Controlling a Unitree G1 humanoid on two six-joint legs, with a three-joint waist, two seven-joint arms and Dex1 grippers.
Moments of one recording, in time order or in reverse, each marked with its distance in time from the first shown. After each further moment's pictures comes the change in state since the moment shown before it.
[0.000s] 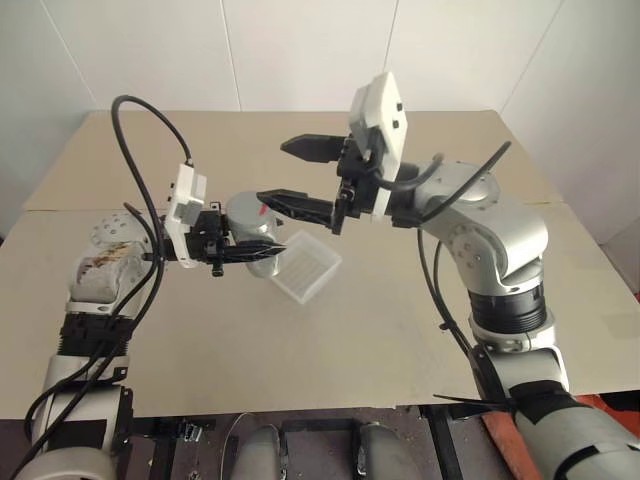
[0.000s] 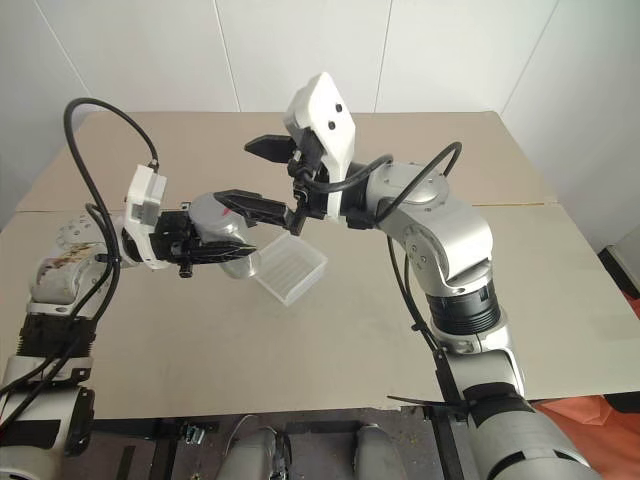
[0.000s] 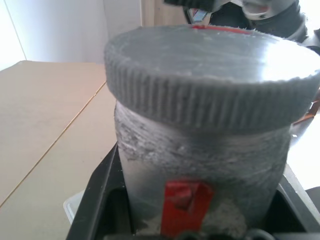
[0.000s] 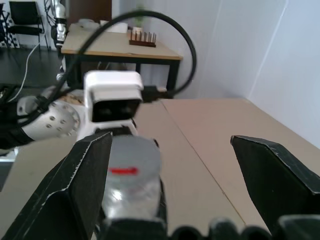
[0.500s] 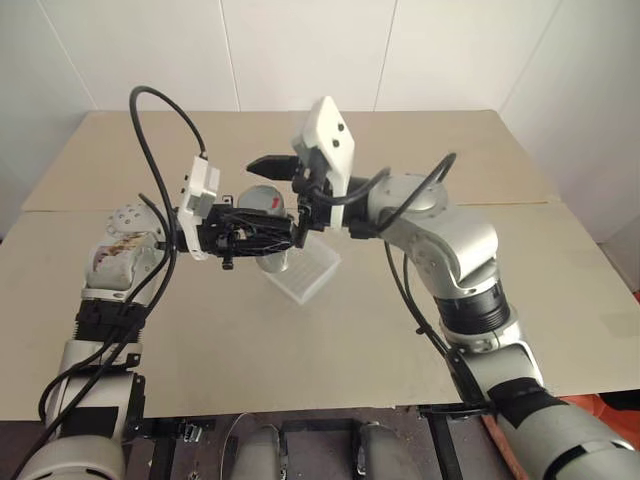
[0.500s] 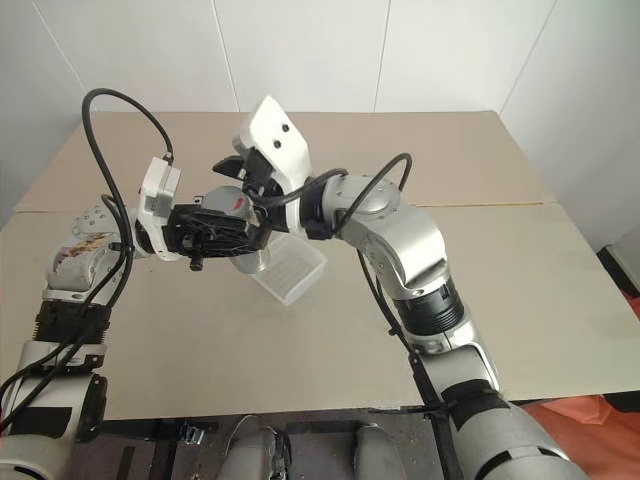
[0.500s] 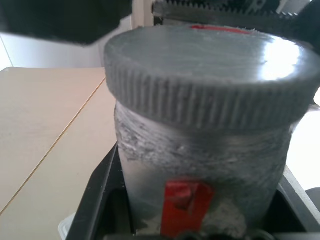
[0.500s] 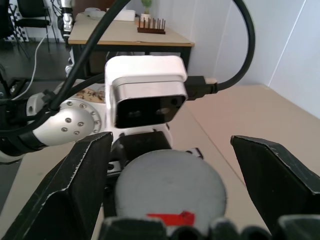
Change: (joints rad) left arm -0.051 -0.027 -0.022 0.034 0.018 -0.014 -0.034; right arm -0.029 0.097 0.093 0.084 -0.073 -0.011 -0.037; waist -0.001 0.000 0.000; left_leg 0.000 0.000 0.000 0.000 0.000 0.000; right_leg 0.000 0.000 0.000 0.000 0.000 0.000
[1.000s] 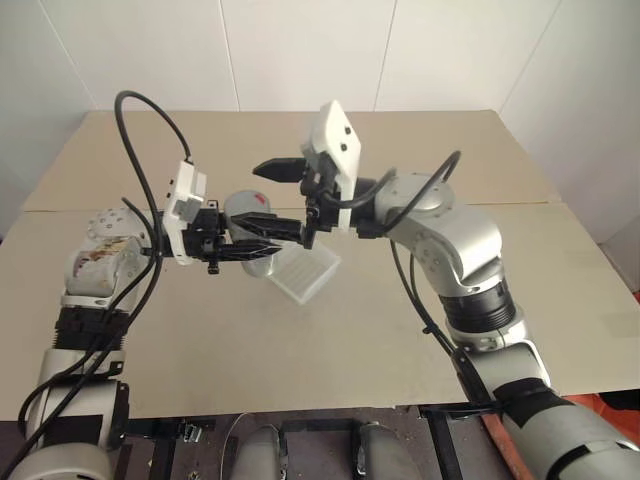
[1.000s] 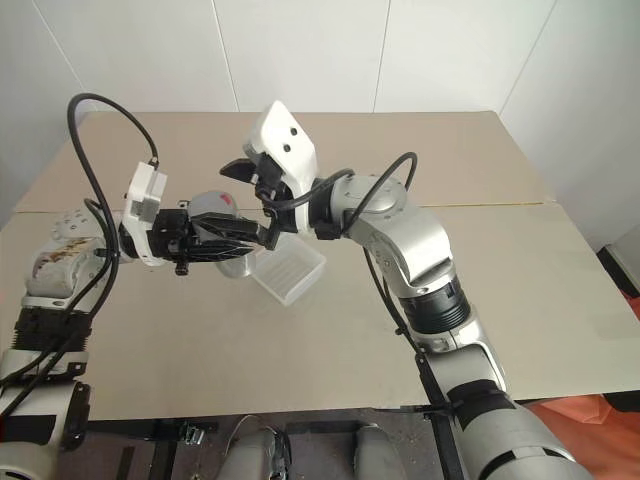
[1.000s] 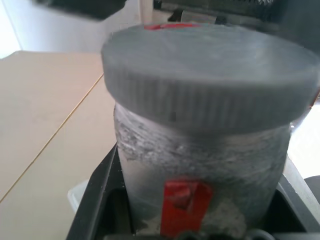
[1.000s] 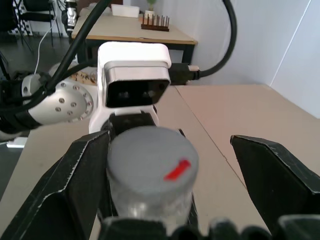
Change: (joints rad) left arm 0.067 0.089 0.026 -0.045 -0.009 0.025 -0.007; right arm 0.015 -0.080 -0.018 0.019 -0.018 -0.043 0.050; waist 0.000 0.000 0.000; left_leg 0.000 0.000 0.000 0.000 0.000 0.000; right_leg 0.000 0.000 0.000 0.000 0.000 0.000
